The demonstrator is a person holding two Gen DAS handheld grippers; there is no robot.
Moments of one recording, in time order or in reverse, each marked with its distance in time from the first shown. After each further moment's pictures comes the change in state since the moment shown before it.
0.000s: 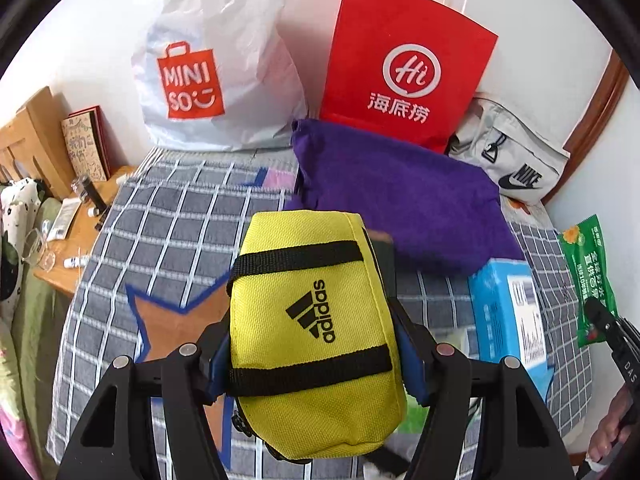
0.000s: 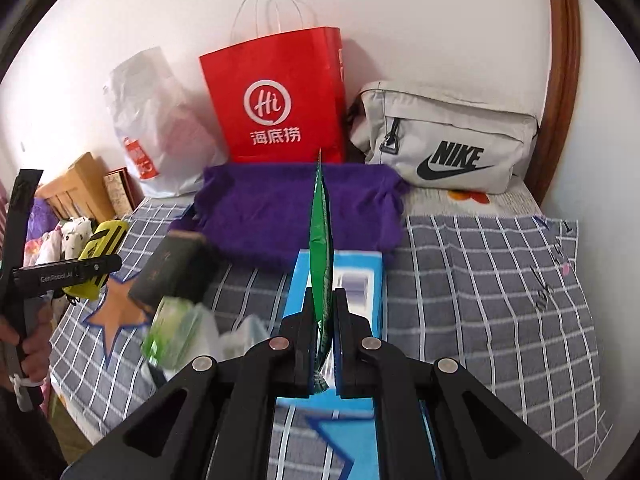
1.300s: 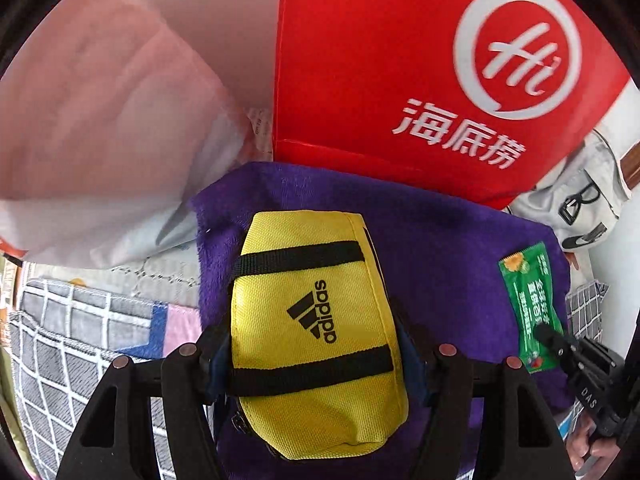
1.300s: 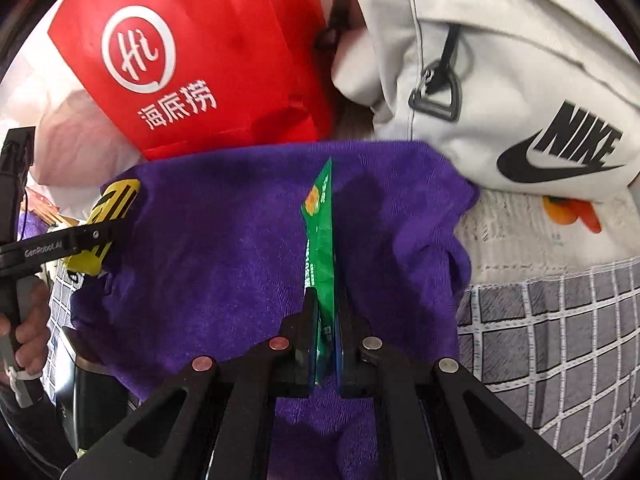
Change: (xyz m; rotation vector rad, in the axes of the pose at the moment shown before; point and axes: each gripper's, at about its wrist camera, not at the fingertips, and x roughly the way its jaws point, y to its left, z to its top) left arm 0.195 -0.032 0.149 0.024 0.180 -0.033; right arm 0.236 -0.041 0.099 0.077 0.263 0.078
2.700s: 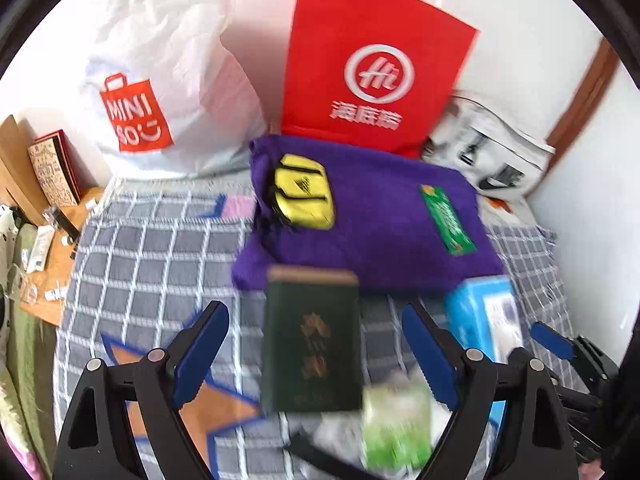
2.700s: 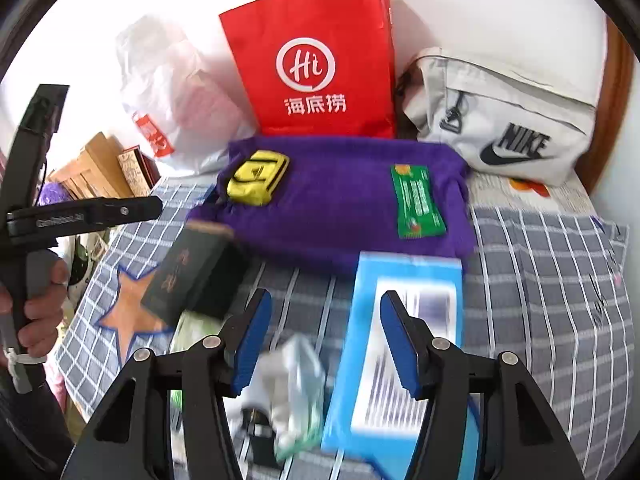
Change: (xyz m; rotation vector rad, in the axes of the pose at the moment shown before) left arm -0.165 -0.002 -0.151 0.053 -0.129 -0.047; right arm -0.147 0.088 -0.137 -0.100 -0.144 -0.002
